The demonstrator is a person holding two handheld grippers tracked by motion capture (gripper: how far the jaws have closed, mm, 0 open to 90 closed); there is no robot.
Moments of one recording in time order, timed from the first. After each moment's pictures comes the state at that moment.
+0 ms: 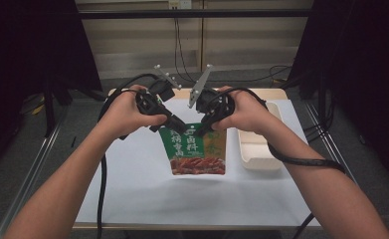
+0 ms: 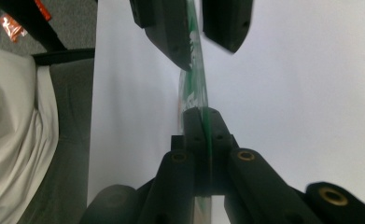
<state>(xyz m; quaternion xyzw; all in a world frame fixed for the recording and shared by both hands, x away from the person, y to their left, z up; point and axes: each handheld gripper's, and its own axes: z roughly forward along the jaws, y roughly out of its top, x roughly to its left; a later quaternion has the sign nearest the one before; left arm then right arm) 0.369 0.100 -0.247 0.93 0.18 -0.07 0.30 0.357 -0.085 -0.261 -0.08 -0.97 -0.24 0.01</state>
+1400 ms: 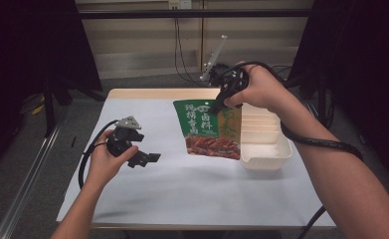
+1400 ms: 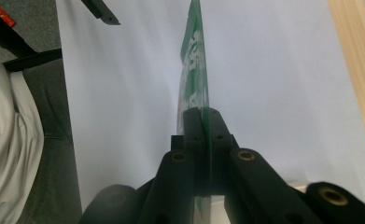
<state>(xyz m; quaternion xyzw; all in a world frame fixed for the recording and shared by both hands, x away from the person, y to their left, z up) 0.345 0.188 -0.377 0.88 0.29 0.05 0.38 0.380 -0.114 -0.218 -0.16 -0.97 -0.20 -0.02</state>
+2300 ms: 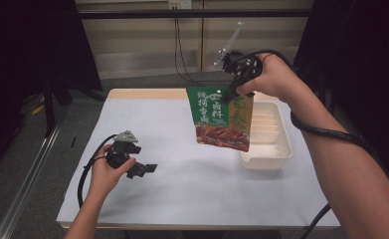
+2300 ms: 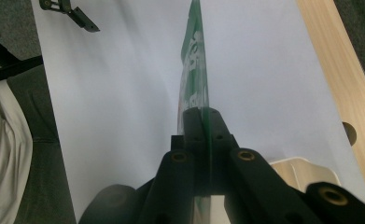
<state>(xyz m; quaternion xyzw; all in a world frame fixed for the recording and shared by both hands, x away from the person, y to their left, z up) 0.342 0.205 -0.424 0.87 0.31 0.04 0.38 0.397 -0.144 -0.205 -0.19 -0.96 -0.21 -0.04</state>
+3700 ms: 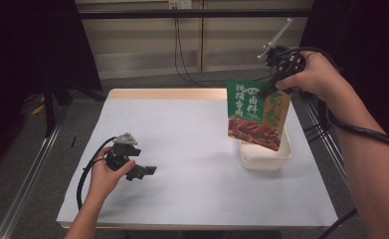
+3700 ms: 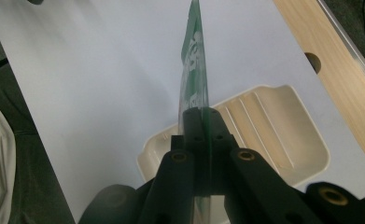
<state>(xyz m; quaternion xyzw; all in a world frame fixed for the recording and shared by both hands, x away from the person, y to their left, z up) 0.340 0.207 -0.430 0.87 0.31 0.03 0.38 0.400 -0.237 -0.208 -0.29 -0.94 -0.20 -0.05</state>
